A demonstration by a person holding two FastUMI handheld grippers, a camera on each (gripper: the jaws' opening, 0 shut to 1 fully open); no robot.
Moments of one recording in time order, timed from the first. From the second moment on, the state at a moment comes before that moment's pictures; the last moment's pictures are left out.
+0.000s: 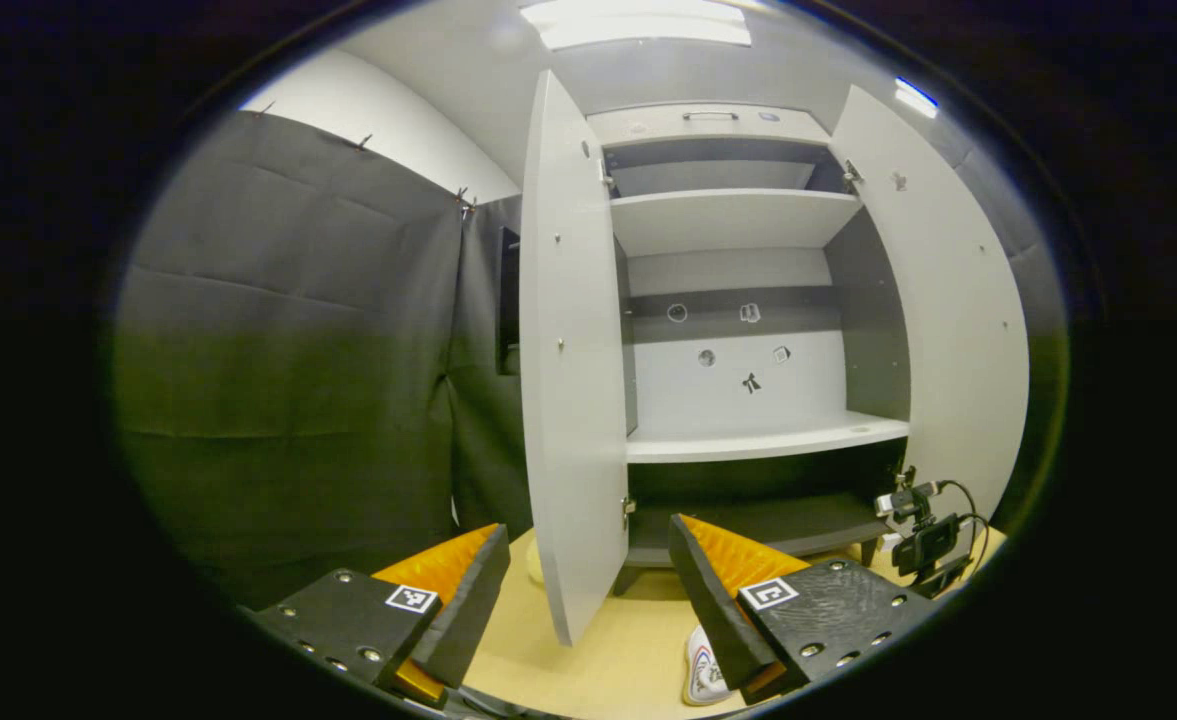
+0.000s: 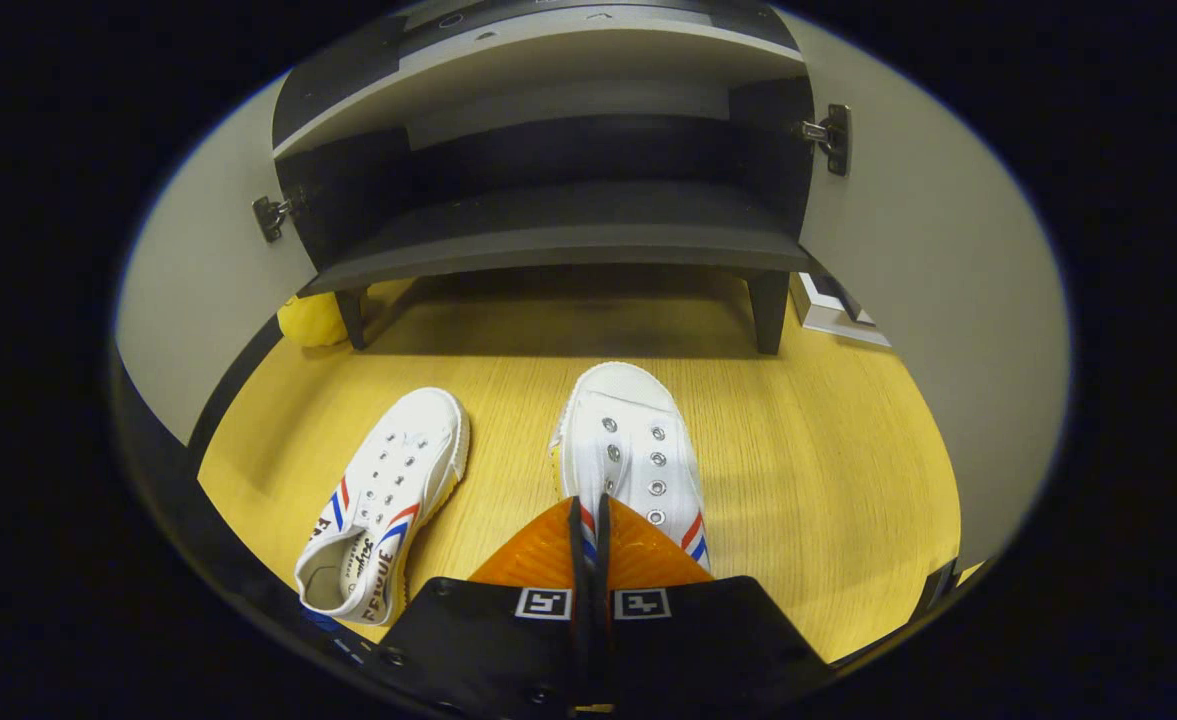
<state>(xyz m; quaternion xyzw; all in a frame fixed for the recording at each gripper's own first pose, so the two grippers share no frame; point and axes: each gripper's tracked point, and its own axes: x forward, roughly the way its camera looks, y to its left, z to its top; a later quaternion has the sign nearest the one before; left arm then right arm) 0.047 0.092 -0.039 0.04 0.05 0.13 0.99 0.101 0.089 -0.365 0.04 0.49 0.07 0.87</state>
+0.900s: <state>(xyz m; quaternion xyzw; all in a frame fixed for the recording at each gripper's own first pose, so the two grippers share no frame) 0.058 0.072 -0.022 0.04 0.03 0.09 0.99 0.164 0.095 -0.192 0.12 0.34 0.09 0.93</state>
